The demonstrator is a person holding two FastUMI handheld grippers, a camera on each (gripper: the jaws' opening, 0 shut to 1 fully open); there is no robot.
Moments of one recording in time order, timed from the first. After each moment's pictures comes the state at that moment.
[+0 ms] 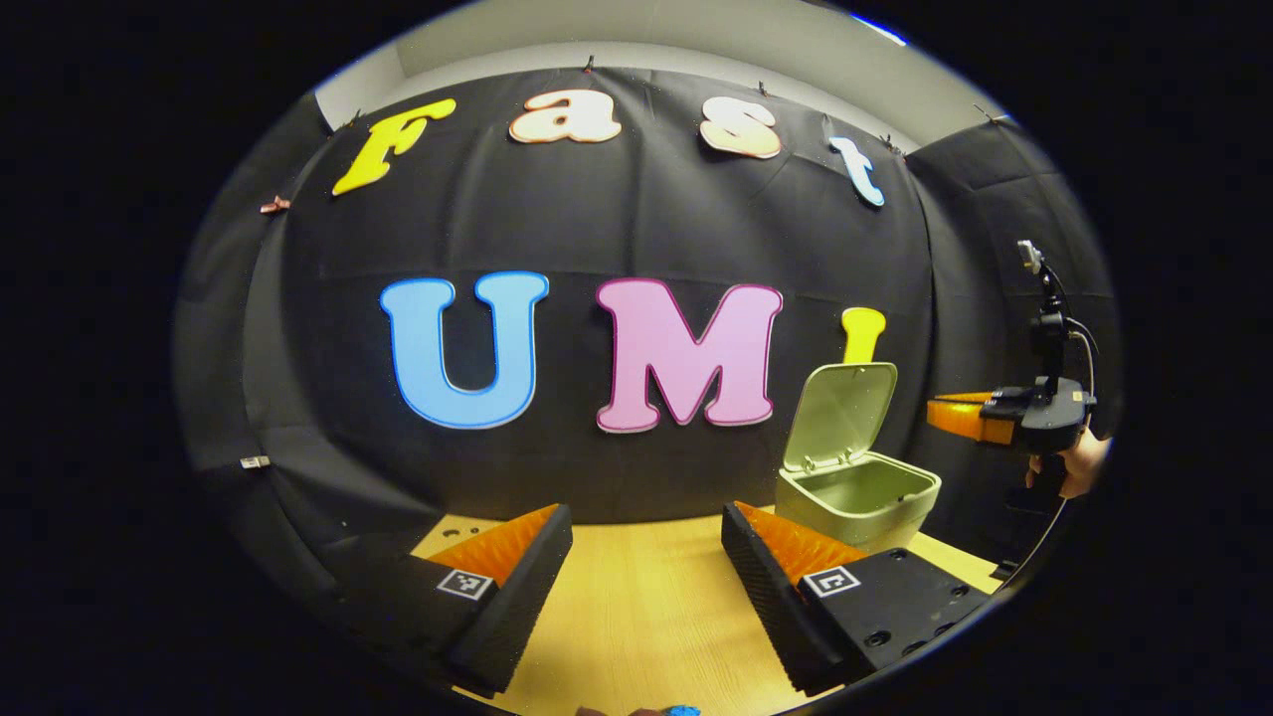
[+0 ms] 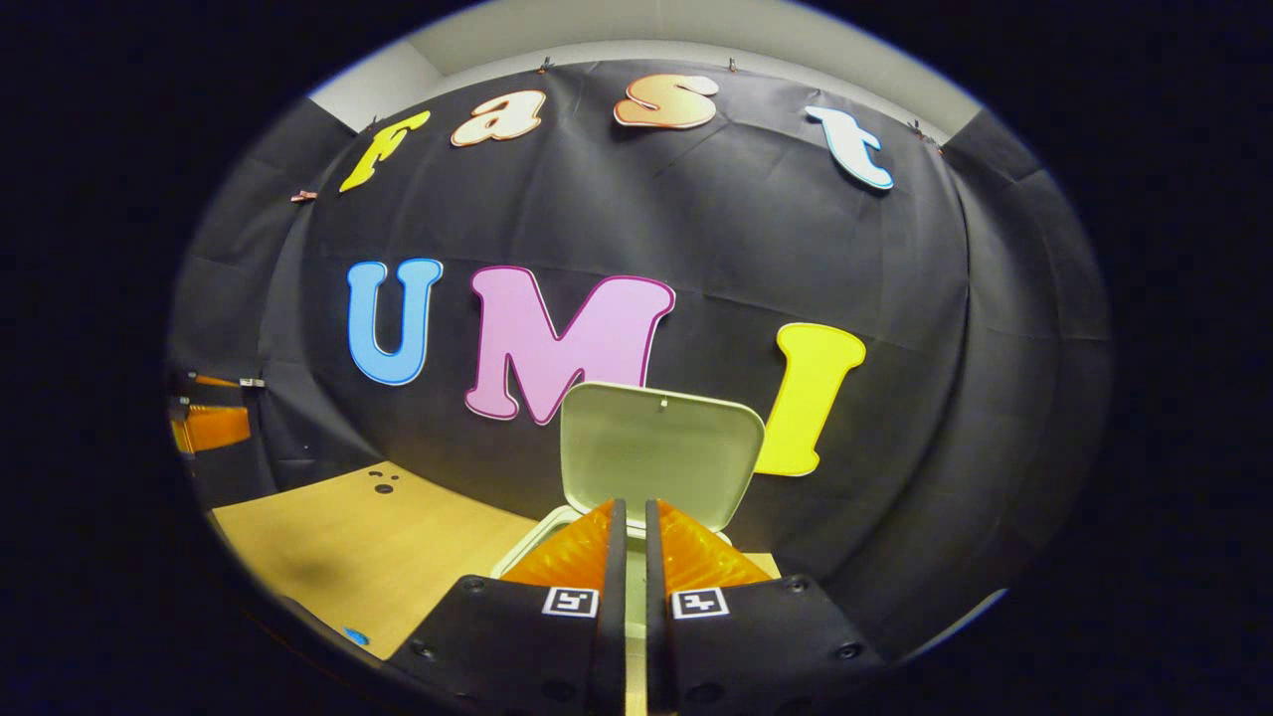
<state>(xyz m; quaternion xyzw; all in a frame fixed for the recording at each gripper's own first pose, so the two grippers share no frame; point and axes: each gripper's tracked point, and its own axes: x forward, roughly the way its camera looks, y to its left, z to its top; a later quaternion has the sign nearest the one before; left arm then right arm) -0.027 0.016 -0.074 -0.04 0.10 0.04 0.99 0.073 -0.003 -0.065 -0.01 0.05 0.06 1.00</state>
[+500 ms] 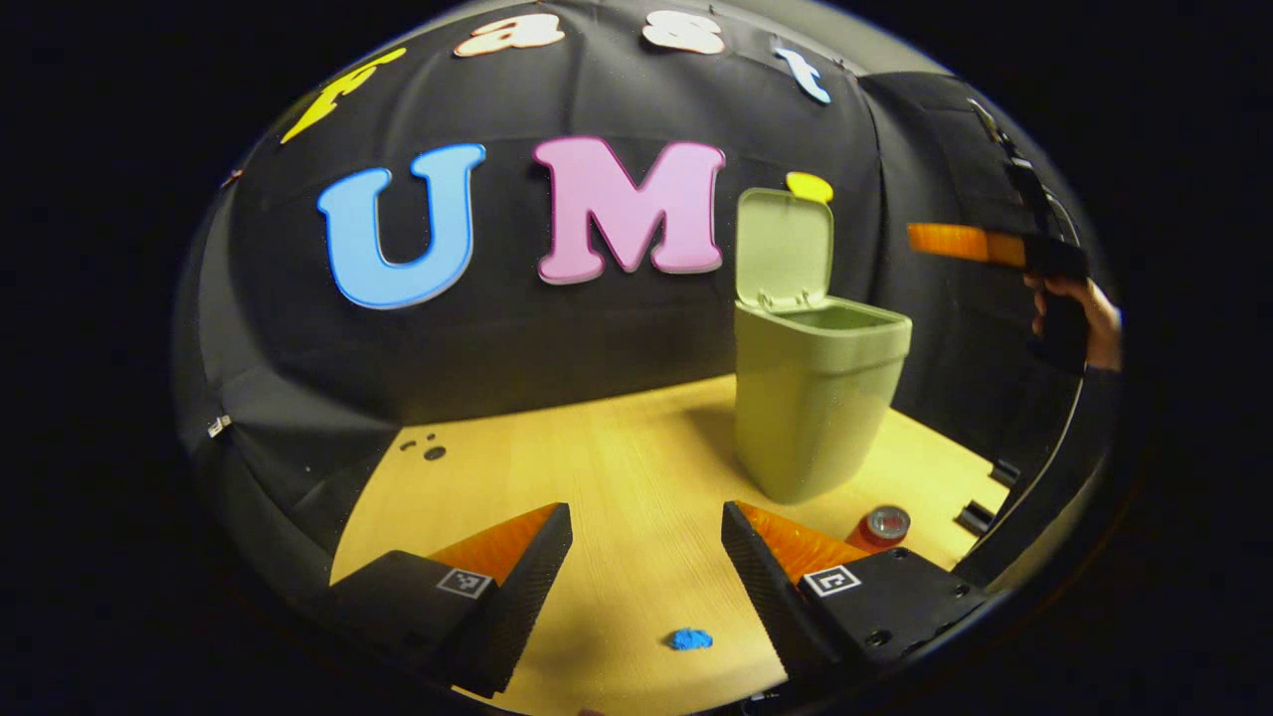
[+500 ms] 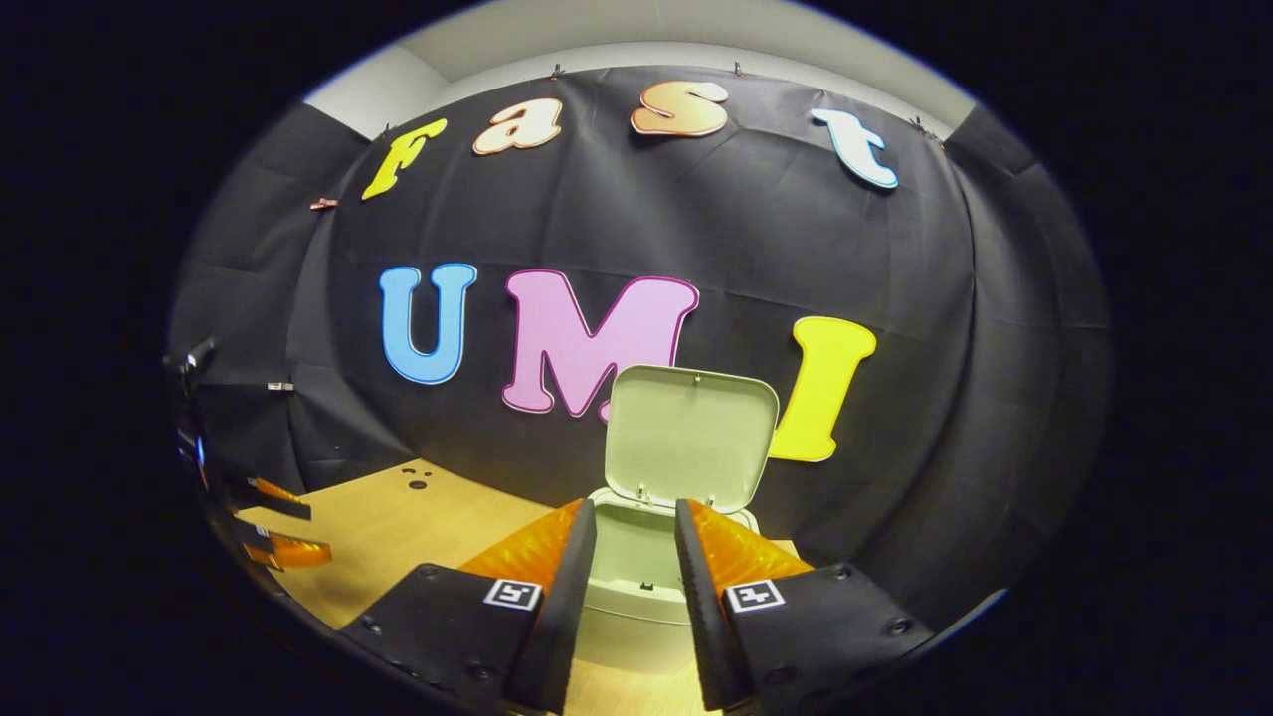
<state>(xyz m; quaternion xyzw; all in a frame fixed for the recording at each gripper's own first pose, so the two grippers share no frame) -0.073 -0.021 -0.235 0.00 0.26 -0.05 0.96 0.026 0.014 -0.065 0.00 0.06 0.08 0.99</state>
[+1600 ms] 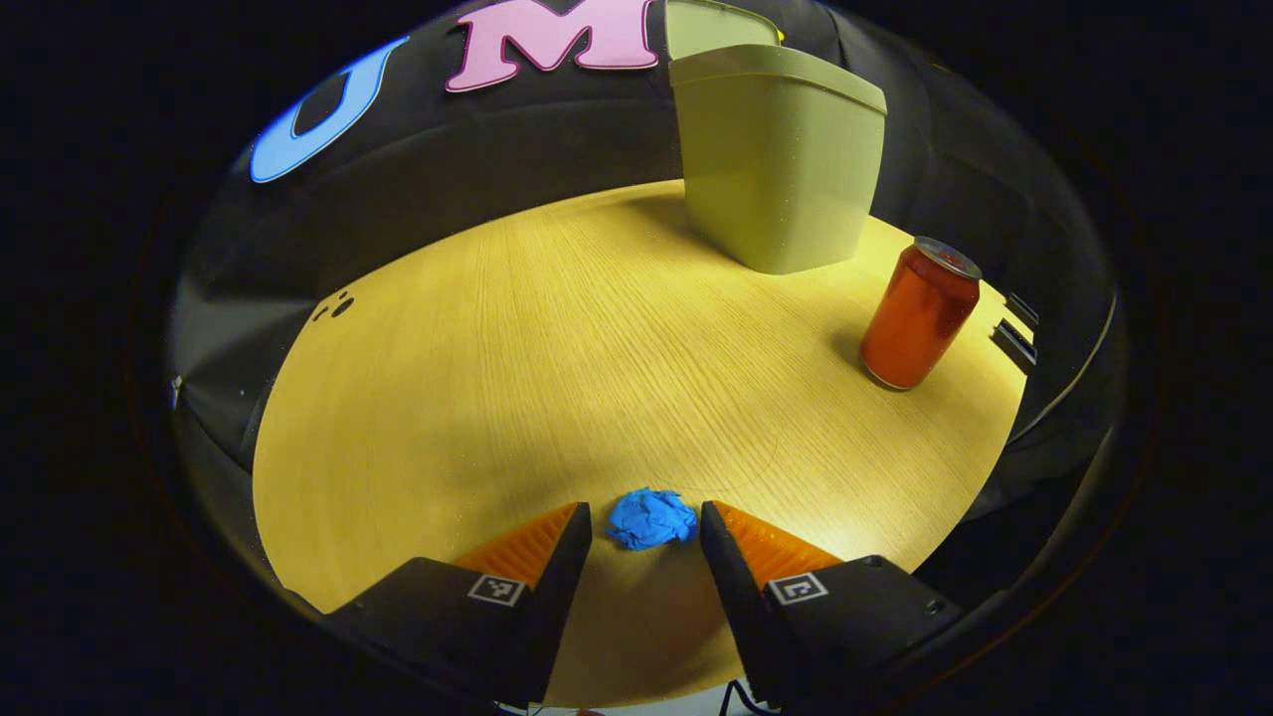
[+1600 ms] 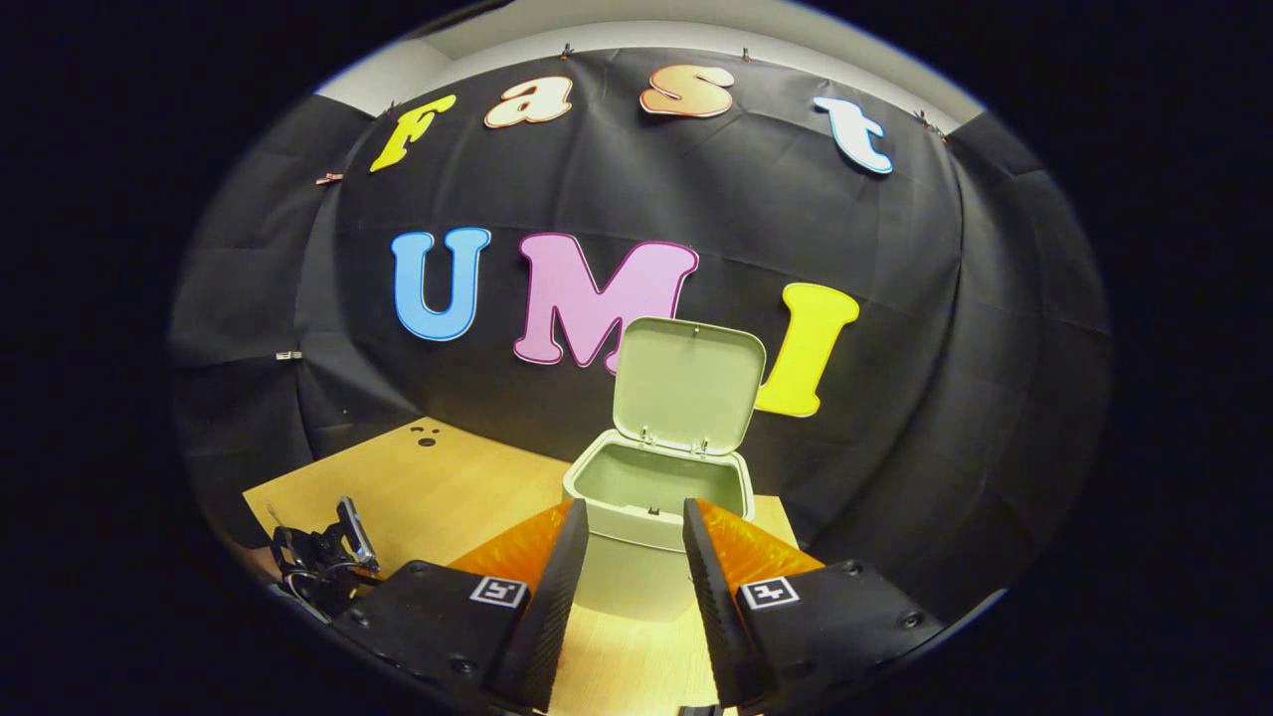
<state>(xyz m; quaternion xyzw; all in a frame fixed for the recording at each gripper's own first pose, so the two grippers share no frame) -0.129 -0.064 -0.446 0.02 0.45 -0.11 0.88 -0.045 0.011 -0.085 -0.01 0.14 0.07 0.99</state>
